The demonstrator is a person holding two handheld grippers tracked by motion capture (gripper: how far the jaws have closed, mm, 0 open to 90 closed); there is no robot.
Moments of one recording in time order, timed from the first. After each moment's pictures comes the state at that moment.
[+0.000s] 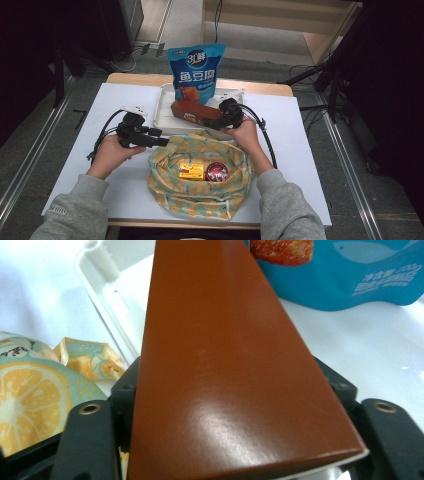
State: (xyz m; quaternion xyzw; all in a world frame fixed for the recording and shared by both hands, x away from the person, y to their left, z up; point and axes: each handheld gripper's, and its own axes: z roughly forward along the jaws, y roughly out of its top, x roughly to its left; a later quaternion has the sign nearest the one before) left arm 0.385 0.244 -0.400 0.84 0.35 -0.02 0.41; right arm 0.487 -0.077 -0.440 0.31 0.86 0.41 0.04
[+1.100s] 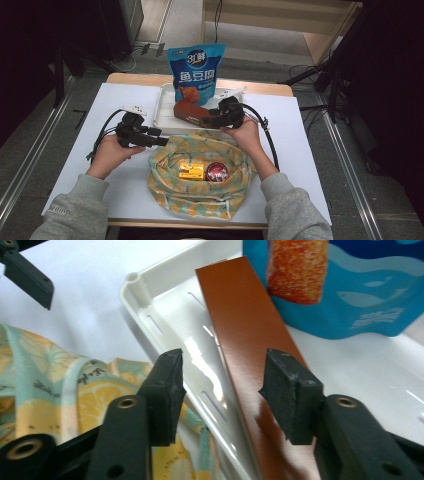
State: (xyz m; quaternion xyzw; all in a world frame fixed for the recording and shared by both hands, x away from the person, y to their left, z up) left arm 0.385 0.245 -0.399 0.84 0.35 -0.02 0.41; right arm 0.461 -0.073 -0.406 0.30 0.85 0.43 0.06
